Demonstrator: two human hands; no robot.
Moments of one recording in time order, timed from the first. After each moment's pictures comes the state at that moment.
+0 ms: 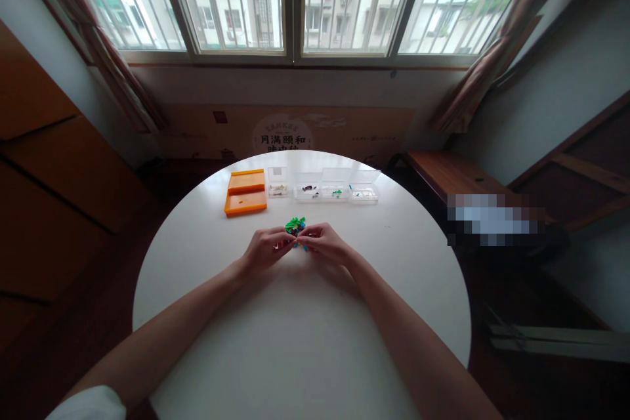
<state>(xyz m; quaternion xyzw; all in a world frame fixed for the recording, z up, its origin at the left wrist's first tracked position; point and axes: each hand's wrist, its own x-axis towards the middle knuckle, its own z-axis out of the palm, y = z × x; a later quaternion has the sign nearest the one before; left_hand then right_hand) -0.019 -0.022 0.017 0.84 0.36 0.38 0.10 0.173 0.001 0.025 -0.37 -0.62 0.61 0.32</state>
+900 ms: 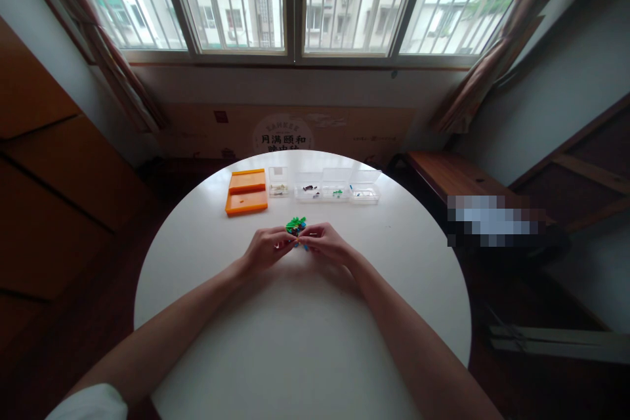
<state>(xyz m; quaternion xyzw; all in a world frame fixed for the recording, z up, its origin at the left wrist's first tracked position) -0.019 -0.022 0.018 0.84 0.36 0.39 0.10 0.174 0.002 0.023 -0.36 -0.62 0.61 0.32</state>
